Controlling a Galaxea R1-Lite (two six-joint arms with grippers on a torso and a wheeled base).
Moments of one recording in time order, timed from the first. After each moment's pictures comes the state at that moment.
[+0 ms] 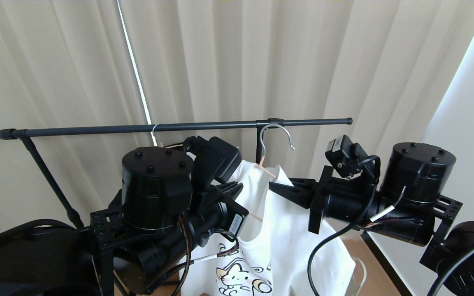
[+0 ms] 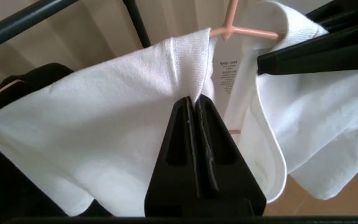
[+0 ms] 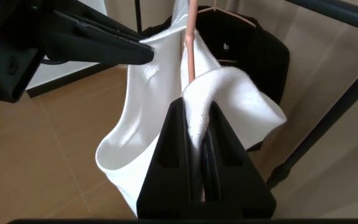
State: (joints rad) left arm -0.87 1.70 -0.78 -0.64 0.31 0.15; right arm 0.58 1.77 -0.63 -1.02 0.44 -0.06
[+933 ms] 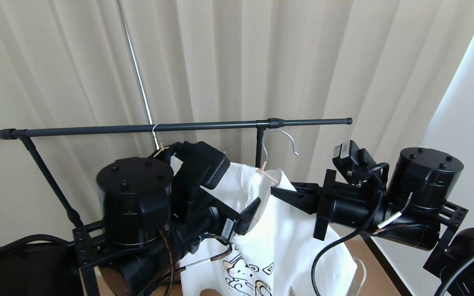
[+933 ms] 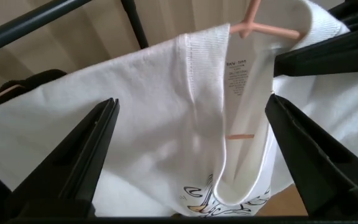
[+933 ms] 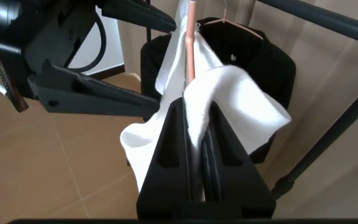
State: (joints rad) left arm -0.85 1.67 -0.67 -0.80 0.29 0.16; right arm 0.56 1.77 -0.58 -1.08 0.51 -0.06
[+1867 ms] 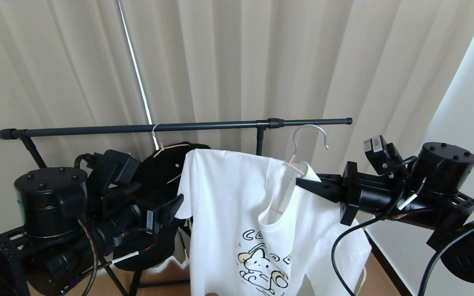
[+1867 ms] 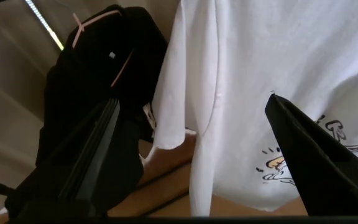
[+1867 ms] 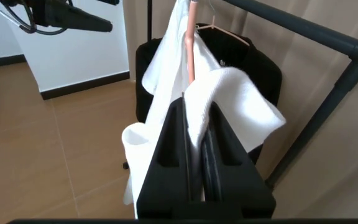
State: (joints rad) left arm -0.49 1.57 -0.43 -0.83 0.22 0.04; right arm 0.33 1.83 -0.56 -1.21 0.81 -0.07
